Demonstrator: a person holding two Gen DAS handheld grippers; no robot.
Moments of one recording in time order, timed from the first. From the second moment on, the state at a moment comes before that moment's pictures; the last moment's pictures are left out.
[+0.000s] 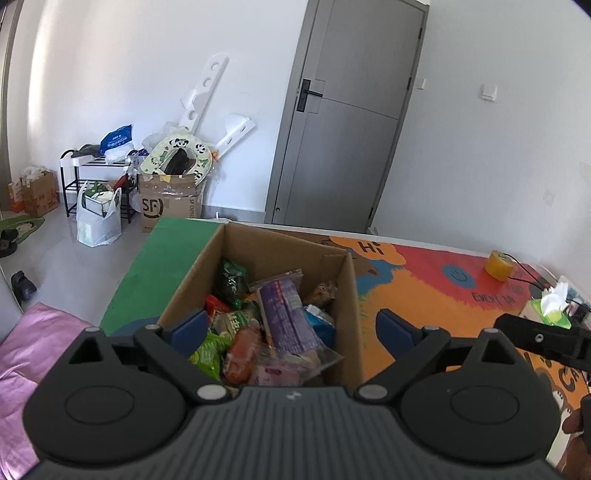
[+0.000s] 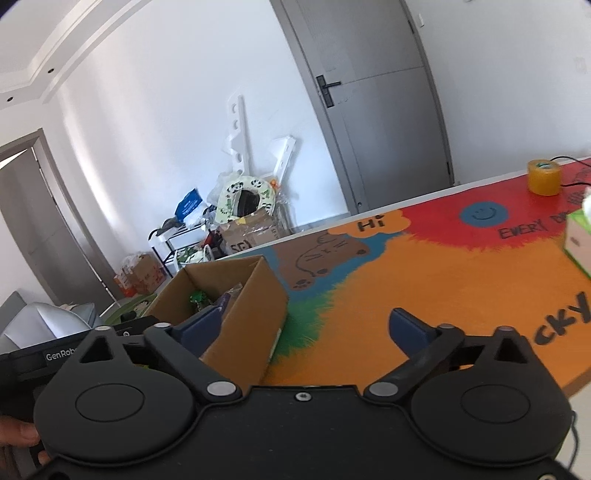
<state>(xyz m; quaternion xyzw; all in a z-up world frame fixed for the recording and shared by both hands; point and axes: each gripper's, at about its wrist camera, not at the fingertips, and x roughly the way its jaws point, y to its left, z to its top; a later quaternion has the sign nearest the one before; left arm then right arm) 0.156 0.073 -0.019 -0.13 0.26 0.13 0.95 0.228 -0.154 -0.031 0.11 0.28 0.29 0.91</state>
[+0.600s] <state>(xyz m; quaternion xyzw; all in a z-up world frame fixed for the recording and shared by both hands) 0.122 0.048 -0.007 -0.10 0.27 0.09 0.95 0.181 -0.198 -0.022 0.11 0.28 0.26 0.92</state>
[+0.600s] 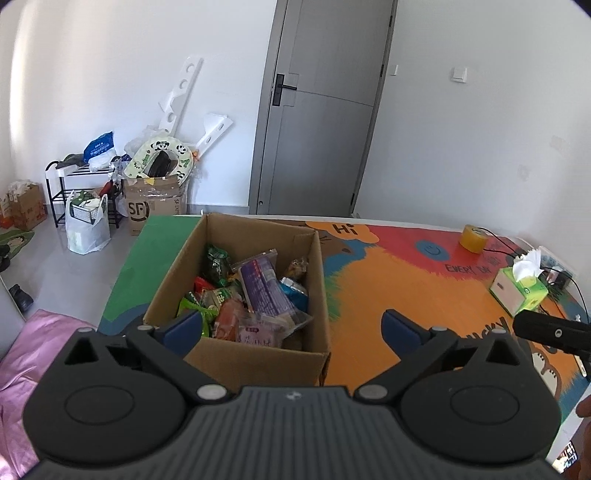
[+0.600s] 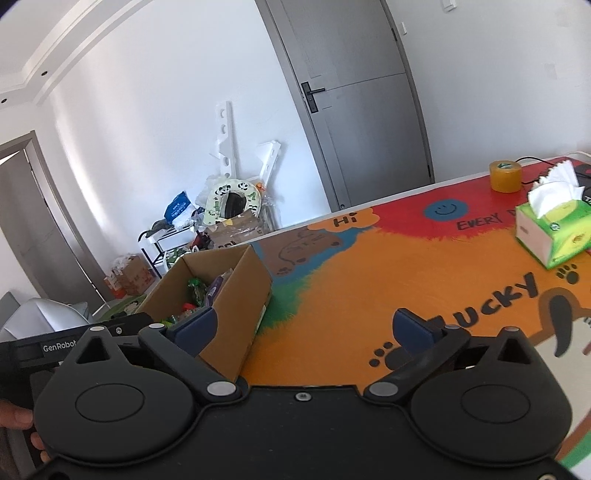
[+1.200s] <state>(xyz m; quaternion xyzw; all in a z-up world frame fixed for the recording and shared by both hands) 0.077 0.039 0.009 -0.08 0.26 0.07 0.96 0.119 -0.236 -0.015 0.09 0.27 0.24 0.93</state>
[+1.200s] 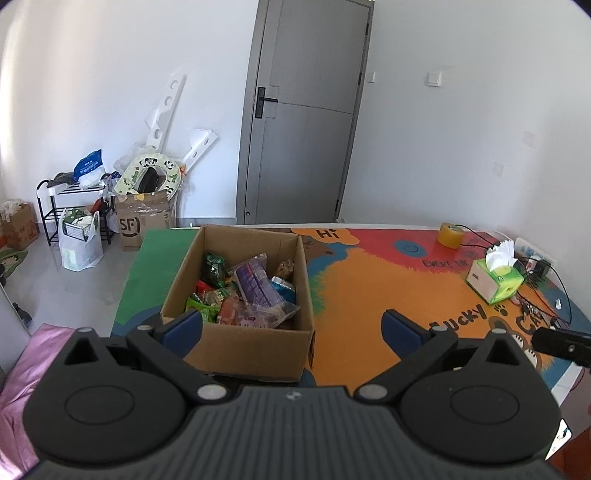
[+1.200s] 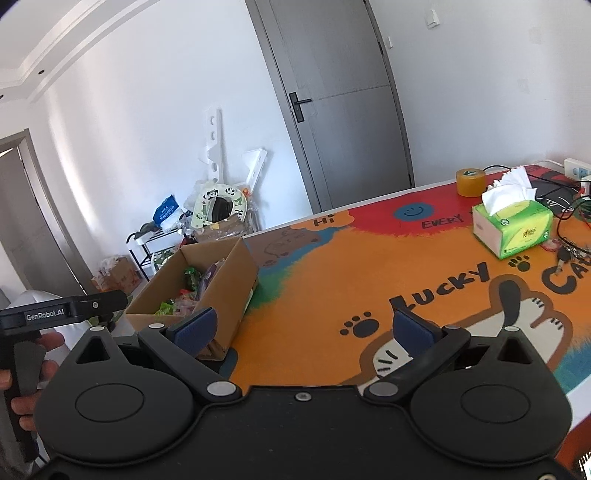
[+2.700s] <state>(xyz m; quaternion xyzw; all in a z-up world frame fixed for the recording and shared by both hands) 0.056 0.039 -0.003 -0.04 0.27 0.05 0.96 0.098 -0.249 -0.011 0.08 0.26 0.24 0.93</state>
